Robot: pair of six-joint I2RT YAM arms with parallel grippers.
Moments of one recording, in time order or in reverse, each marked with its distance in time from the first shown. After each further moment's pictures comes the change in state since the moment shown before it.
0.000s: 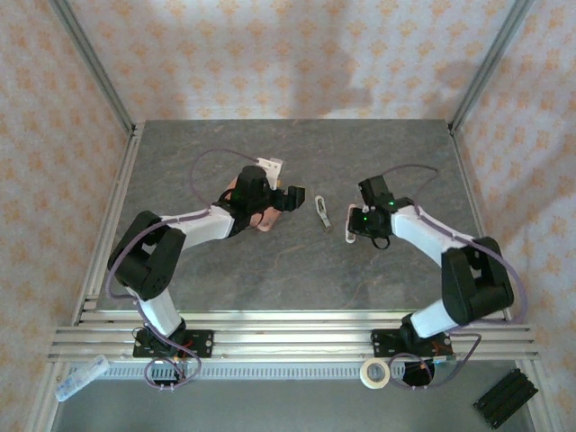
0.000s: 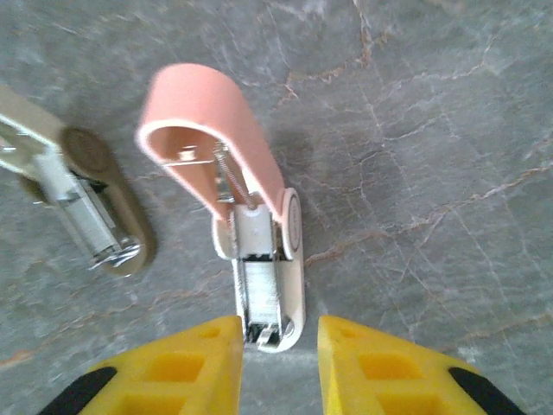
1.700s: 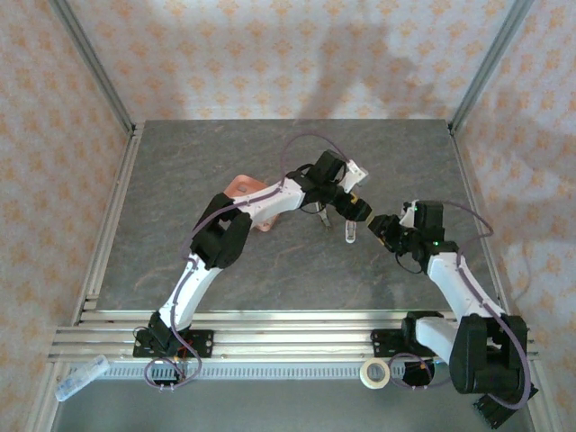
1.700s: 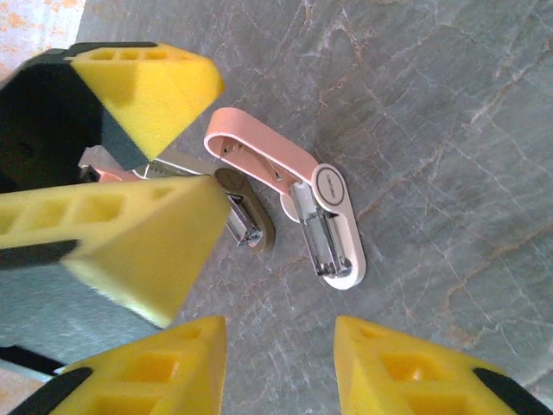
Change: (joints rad) left arm -0.211 0.602 0.943 -0.654 0.402 0.224; right arm -0.351 -0.412 -0.362 0.255 -0.495 0.241
